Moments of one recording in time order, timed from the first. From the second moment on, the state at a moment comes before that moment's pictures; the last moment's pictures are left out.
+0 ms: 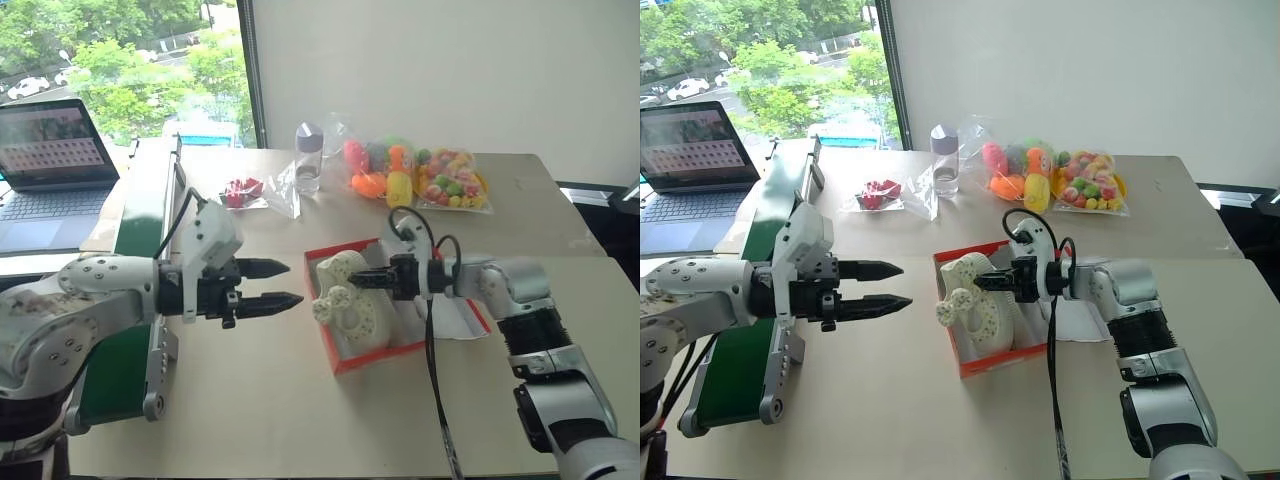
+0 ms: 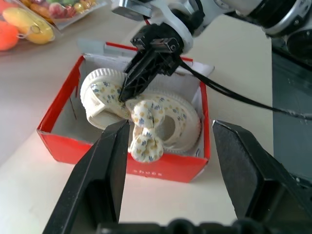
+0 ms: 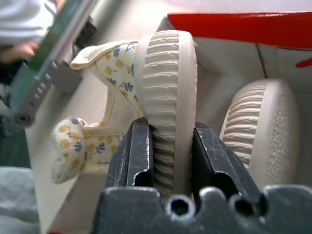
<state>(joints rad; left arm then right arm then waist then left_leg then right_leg) -0.40 0.96 0.16 -0.66 -1.00 1.09 -0.76 -0.74 -0.55 0.25 0.20 0.52 0.97 0.89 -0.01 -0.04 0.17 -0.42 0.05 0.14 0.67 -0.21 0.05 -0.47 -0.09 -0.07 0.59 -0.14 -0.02</state>
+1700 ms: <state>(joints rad) -0.47 1.02 0.02 -0.61 -0.88 0.98 -0.92 -0.61 -0.45 0.38 0.03 -0.05 0.87 0.85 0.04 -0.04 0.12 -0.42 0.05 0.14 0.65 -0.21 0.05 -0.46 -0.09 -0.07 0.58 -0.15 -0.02</state>
